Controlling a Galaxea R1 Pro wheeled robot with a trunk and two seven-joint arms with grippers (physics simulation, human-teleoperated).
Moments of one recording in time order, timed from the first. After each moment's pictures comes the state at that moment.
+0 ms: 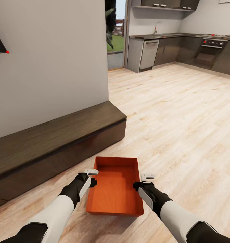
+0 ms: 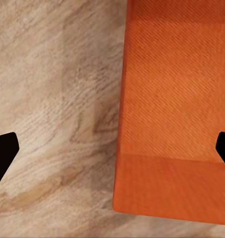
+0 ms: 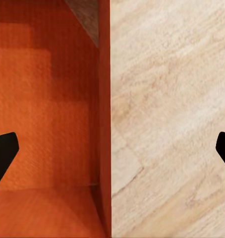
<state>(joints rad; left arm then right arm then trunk) -0.79 -0.16 -0.01 -0.46 0.03 0.58 0.27 -0.77 0.07 0.53 -0.37 -0.54 0.29 -0.39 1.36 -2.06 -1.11</state>
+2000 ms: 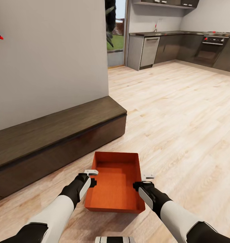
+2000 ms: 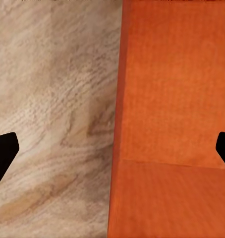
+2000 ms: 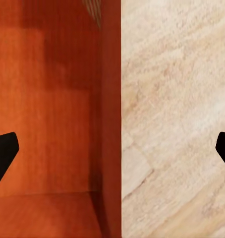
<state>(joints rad) -0.79 -0.15 -0.01 -0.45 0.03 0.58 0.27 -0.77 0.07 0.53 -0.37 -0.54 0.29 -0.39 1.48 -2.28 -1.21</state>
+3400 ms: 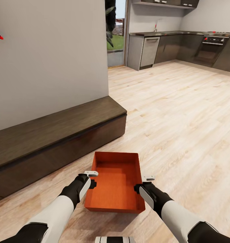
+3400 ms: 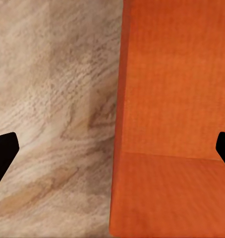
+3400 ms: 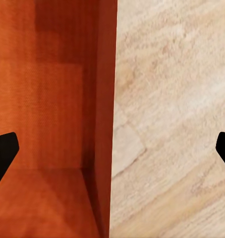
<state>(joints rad) -0.79 -0.15 -0.01 -0.44 0.03 0.59 0.27 -0.77 0.06 0.53 -0.39 -0.54 0.40 -0.39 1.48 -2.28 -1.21</state>
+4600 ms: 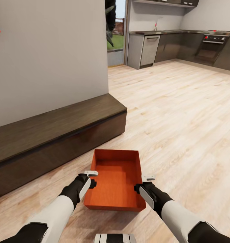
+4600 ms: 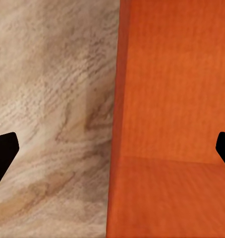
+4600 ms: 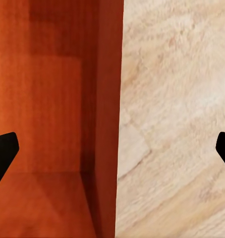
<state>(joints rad) -0.79 -0.15 -0.01 -0.44 0.03 0.59 0.27 -0.77 0.06 0.53 -0.39 -0.54 0.40 -0.39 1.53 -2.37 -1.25</state>
